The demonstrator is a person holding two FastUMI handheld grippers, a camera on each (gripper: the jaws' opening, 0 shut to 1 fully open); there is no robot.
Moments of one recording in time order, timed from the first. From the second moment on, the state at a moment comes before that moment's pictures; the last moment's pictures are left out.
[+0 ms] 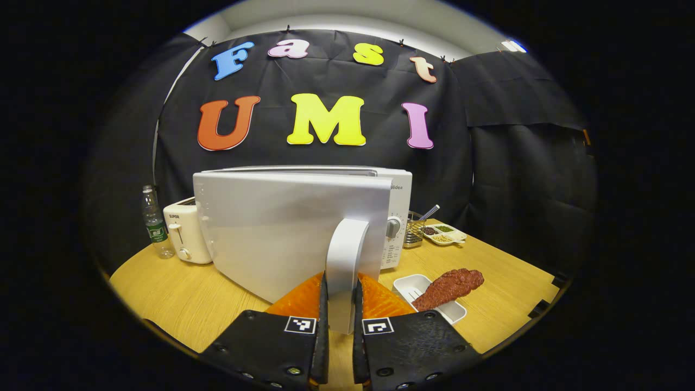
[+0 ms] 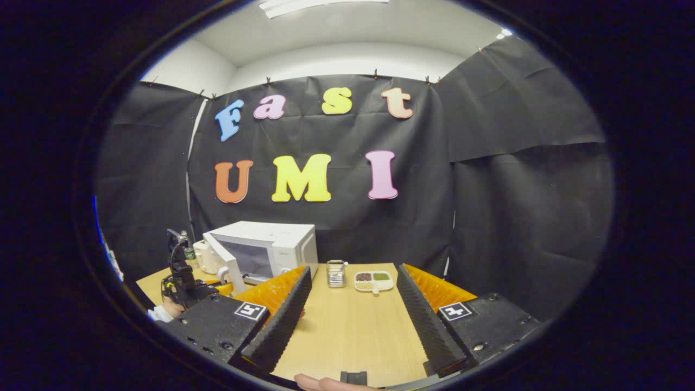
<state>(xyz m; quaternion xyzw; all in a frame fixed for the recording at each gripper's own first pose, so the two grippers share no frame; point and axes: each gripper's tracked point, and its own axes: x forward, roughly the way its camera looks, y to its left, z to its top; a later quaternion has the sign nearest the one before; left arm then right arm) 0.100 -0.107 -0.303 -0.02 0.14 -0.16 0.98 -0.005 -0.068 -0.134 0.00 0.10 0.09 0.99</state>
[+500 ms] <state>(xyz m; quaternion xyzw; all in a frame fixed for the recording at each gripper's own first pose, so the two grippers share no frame) 0.013 0.056 -0.312 -0.07 0.15 -0.08 0.98 -0.006 -0.020 -0.150 -0.01 0.11 0.13 0.99</state>
